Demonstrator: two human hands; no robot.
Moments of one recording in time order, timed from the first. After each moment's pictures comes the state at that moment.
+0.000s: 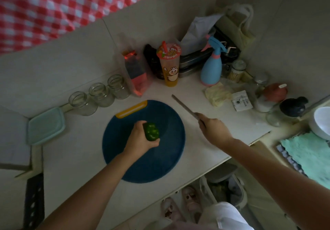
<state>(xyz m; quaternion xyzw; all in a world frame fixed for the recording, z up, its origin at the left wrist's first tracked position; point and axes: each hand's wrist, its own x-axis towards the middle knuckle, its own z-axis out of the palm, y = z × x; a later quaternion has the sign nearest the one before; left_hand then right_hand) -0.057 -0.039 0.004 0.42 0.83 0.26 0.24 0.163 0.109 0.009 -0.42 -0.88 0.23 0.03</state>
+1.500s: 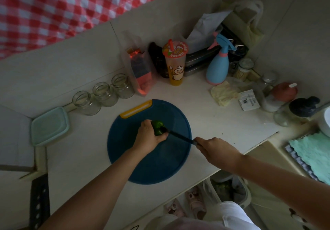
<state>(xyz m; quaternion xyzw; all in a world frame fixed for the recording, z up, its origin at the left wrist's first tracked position) -0.062 -0.023 0.000 0.41 0.84 0.23 0.28 0.167 0.059 0.026 -0.28 -0.93 0.21 -0.10</state>
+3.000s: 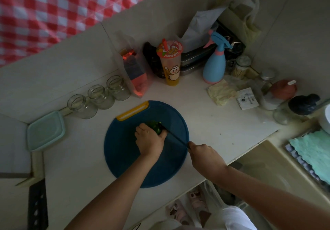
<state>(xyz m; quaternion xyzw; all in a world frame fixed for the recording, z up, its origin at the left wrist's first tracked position) -0.024 -0.005 0.000 0.27 0.94 0.16 0.16 0.146 0.032 0.009 -0.39 -0.87 0.27 -0.10</state>
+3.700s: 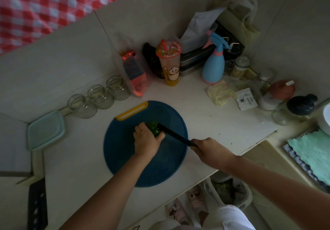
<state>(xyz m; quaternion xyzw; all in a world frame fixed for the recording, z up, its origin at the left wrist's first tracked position) -0.034 -0.015 0.002 0.32 0.91 0.18 0.21 0.165 0.064 0.016 -0.30 -0.90 0.32 -0.05</state>
